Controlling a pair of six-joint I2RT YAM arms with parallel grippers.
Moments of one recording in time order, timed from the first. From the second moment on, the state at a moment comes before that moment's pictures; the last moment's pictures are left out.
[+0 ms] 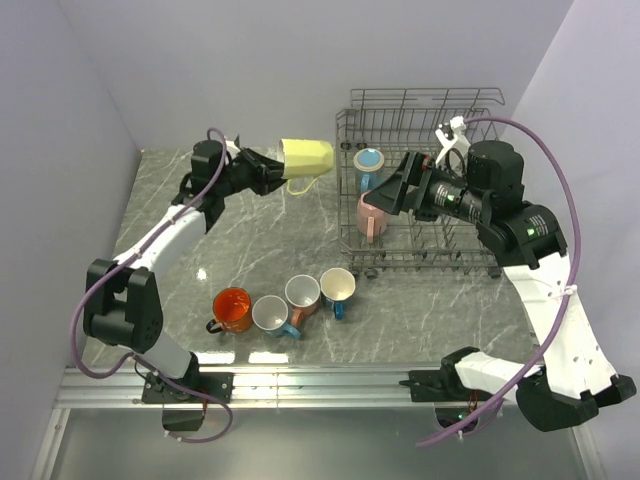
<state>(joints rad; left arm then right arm) -0.25 1.55 1.24 0.05 0.62 -1.40 0.39 1.13 1.60 -0.89 -0.39 0.61</state>
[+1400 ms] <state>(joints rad) -0.57 1.64 1.36 0.66 0.58 -2.03 0.37 1.24 1.49 -0.24 -0.55 0.68</state>
